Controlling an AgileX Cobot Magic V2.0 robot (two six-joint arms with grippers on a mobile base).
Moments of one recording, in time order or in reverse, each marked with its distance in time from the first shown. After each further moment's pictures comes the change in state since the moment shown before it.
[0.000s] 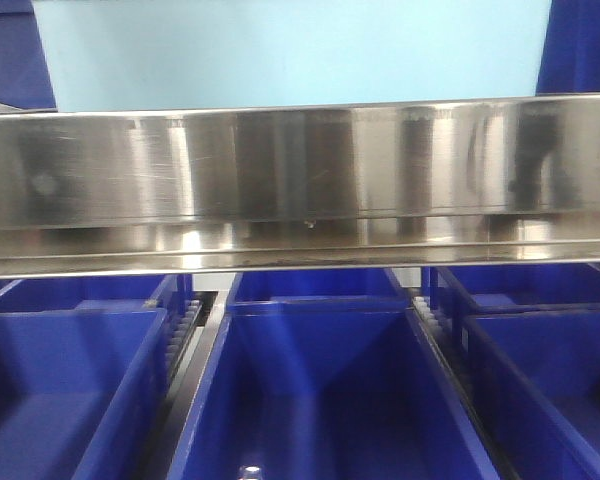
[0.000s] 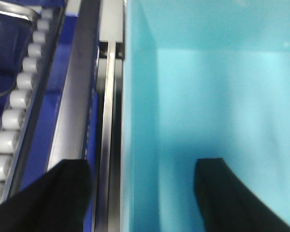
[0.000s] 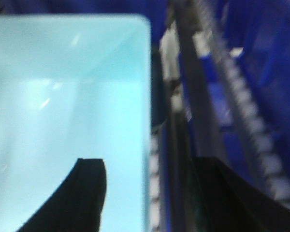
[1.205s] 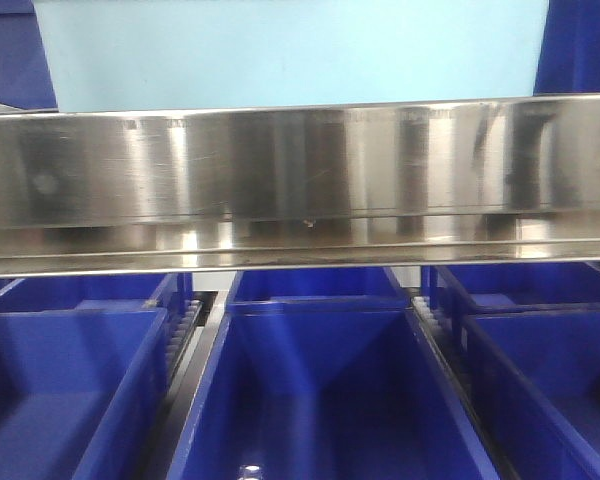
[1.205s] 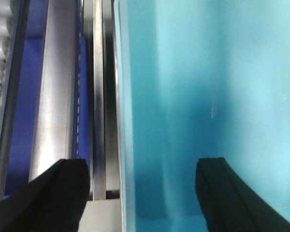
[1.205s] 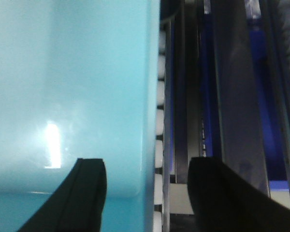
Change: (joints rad) left arm 0.089 0.102 -0.109 -0.216 0.178 0.173; right arm -0.073 0.146 -0.154 0.272 0.322 -0.198
